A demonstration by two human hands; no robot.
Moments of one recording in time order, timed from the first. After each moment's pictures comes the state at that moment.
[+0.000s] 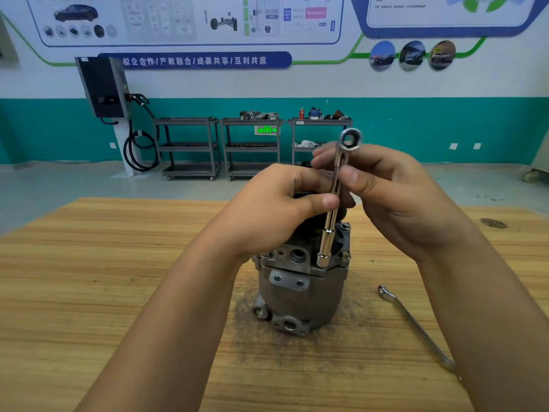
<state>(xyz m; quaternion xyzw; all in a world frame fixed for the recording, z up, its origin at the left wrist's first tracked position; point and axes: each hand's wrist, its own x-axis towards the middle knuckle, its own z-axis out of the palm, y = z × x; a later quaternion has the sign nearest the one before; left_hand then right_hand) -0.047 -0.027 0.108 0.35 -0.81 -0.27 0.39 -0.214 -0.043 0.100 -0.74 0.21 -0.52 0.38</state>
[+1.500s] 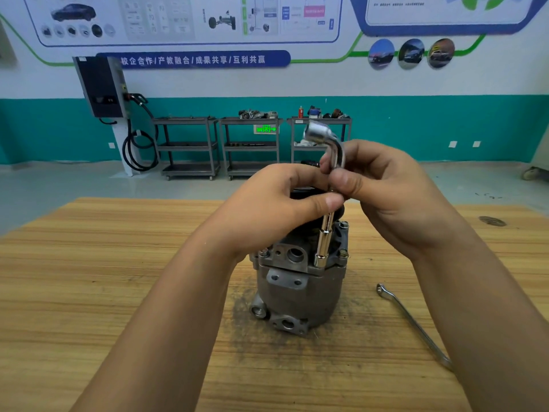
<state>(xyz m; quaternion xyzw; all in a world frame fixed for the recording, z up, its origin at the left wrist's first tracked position) -0.047 -0.028 0.107 0.35 -0.79 -0.31 0.39 -0.211 -0.045 0.099 -0.72 0.22 -0.54 0.37</state>
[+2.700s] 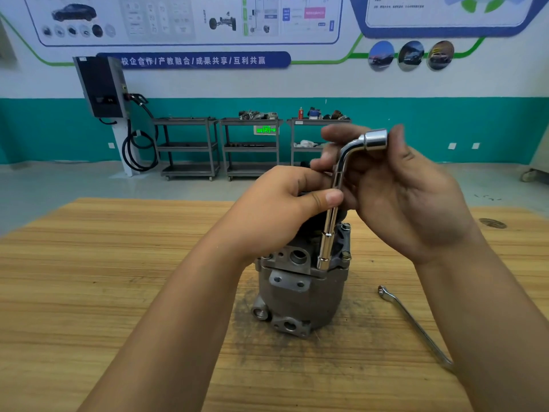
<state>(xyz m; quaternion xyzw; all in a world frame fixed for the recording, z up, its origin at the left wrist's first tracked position) -0.052 -0.024 0.107 0.36 -0.77 -0.33 0.41 -0.212 -0.045 0.100 -0.66 0.09 -0.53 0.52</state>
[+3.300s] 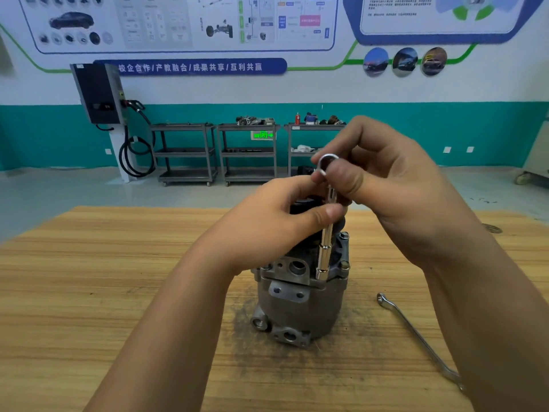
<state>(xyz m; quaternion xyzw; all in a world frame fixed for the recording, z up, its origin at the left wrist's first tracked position) -0.042 -0.027 0.110 0.36 -0.81 -0.29 0.36 -0.198 -0.016 0.127 -0.77 0.24 -0.52 0.28</state>
